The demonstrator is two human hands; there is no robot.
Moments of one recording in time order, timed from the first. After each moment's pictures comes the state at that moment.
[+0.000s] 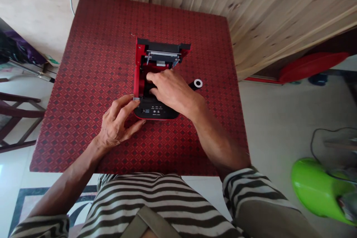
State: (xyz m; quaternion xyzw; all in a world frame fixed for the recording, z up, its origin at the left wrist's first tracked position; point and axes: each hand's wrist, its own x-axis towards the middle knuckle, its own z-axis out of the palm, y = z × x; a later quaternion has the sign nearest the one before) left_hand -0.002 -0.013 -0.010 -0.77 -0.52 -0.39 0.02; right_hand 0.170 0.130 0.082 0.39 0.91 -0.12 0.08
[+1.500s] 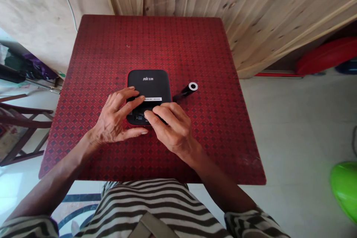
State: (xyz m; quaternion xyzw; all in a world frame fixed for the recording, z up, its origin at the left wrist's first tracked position) left_hand -0.016 0.030 0.027 -0.84 -0.43 -0.32 -0.04; right_hand 0.220 0.047 0.034 0.28 0.88 0.03 -0.37
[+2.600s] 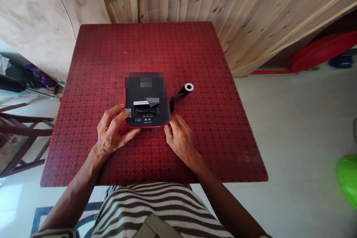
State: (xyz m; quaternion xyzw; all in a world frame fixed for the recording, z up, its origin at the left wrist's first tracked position) left_hand -0.011 0.000 -0.003 -0.78 -0.48 -0.40 0.11; right_hand 0.251 0.020 -0.036 0.48 0.81 -0.08 -0.31
